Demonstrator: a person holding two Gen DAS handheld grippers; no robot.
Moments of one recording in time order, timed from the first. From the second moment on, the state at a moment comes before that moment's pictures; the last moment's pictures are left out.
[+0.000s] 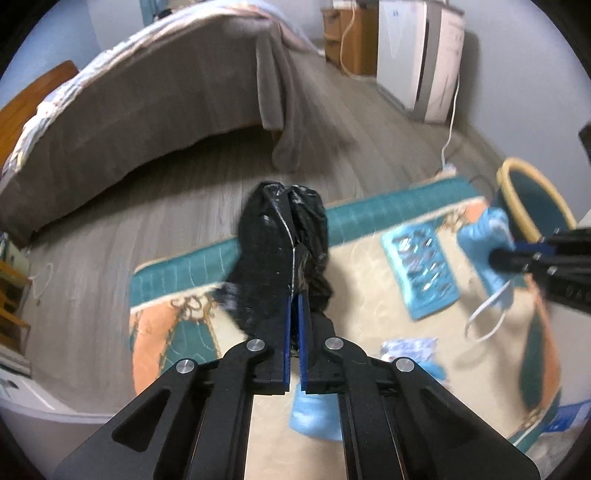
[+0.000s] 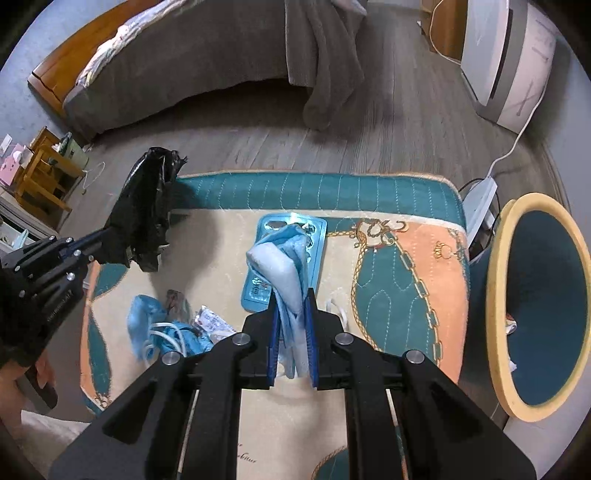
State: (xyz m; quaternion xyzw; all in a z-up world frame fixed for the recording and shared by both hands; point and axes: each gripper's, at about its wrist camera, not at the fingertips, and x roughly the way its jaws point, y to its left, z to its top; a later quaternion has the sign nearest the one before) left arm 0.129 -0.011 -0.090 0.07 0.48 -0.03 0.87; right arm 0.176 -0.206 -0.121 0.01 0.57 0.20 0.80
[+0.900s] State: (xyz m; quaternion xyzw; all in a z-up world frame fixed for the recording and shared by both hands) left arm 0.084 -0.146 0.021 0.01 0.40 -0.19 0.90; right arm 0.153 -0.354 -0.045 0.07 0.51 0.09 0.85
